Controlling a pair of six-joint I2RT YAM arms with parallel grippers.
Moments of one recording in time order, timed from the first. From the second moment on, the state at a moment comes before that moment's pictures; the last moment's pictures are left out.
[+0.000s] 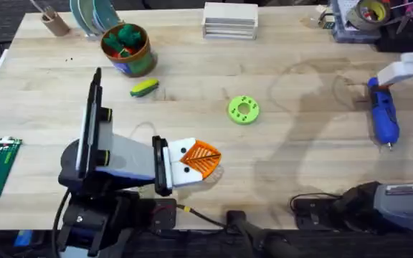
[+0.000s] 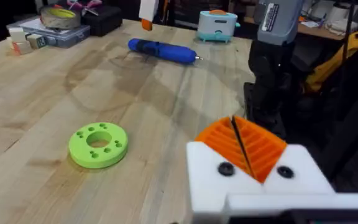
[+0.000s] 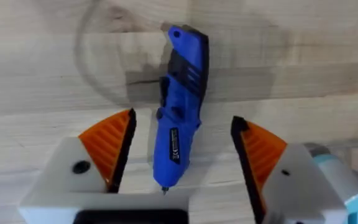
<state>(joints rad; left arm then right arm) -0.13 0.01 0.01 -0.14 1.26 0.02 -0.56 1.65 1.37 -1.05 0.01 -0.54</state>
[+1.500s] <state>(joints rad) -0.13 0.01 0.01 -0.14 1.26 0.02 -0.66 1.91 1.37 -0.97 -0.11 -0.58</state>
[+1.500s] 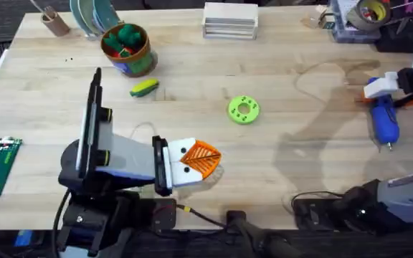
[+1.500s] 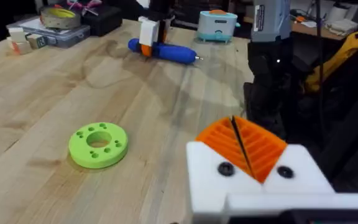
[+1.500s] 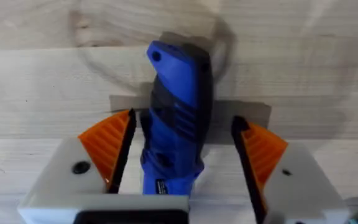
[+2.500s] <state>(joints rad) -0.13 0.01 0.01 -0.14 1.26 0.02 -0.65 1.92 1.37 -0.96 -0.11 -0.58</state>
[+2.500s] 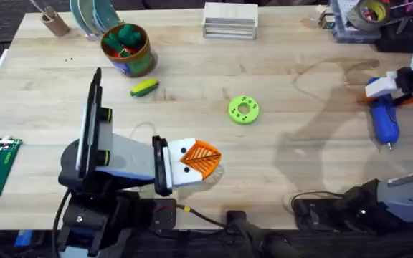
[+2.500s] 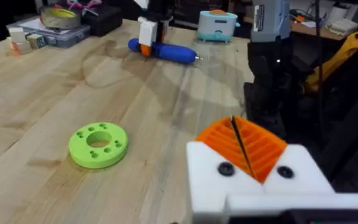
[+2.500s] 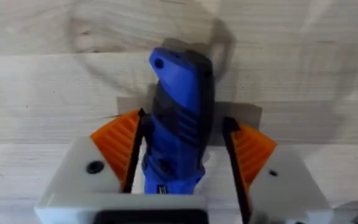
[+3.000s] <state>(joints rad) -0.13 0.01 0.01 -0.14 1.26 0.02 -0.65 1.92 1.37 -0.96 -0.10 -0.59</state>
